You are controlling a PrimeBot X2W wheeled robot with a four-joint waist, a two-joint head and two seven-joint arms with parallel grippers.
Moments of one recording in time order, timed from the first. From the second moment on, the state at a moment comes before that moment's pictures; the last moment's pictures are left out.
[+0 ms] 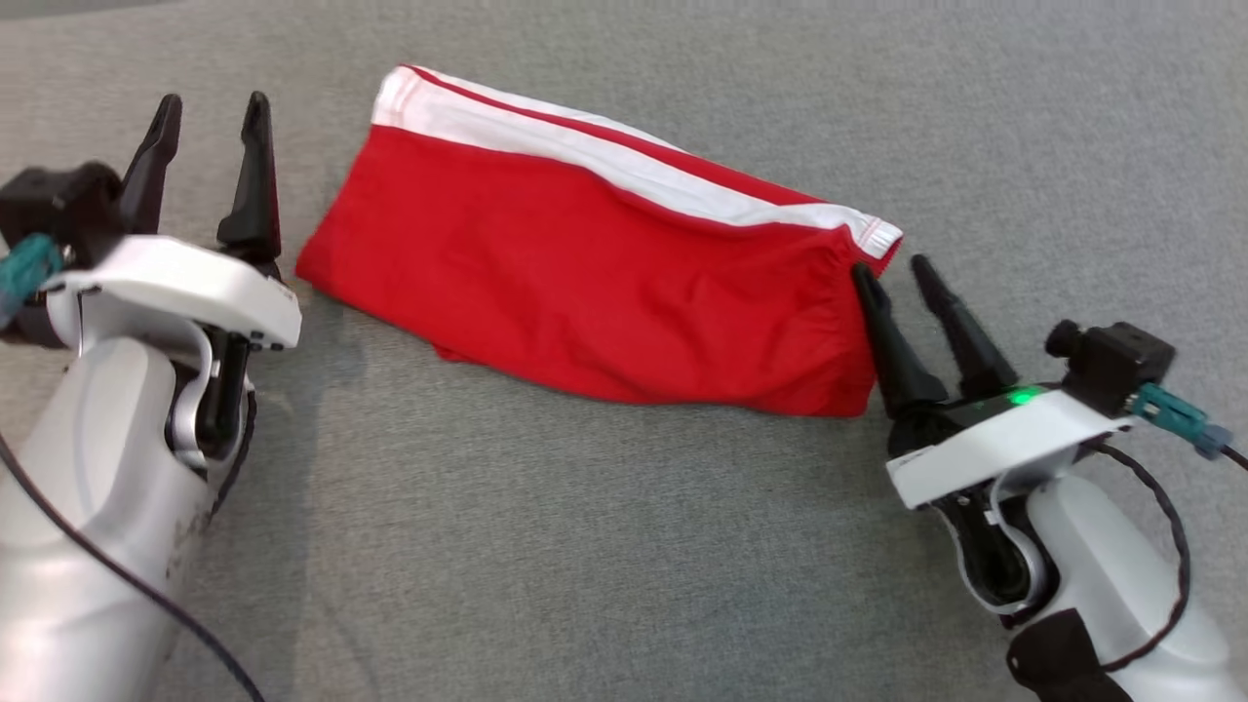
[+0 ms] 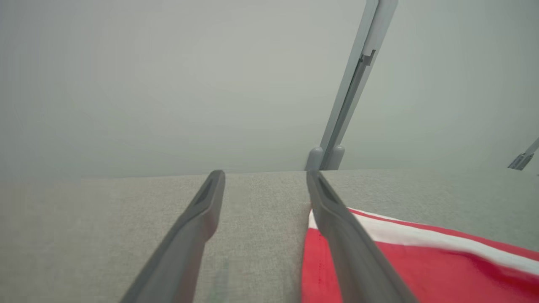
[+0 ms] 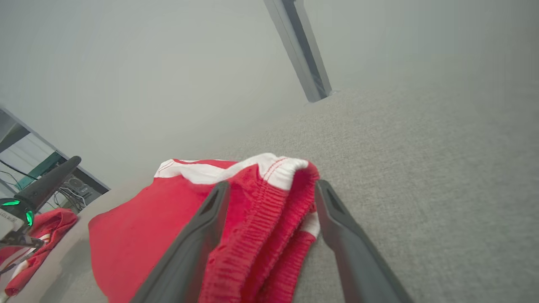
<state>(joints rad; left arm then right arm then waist) -0.76 0.33 -0.38 0.62 -0.64 0.02 -0.25 -0.48 -0.17 0.44 0.37 0.78 0.13 -0.26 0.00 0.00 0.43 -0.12</state>
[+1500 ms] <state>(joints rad) -0.22 0.38 -0.28 0.04 -0.42 0.19 -0.20 -0.14 -0.05 0.05 0.10 0.17 0.13 -0.21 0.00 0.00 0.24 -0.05</state>
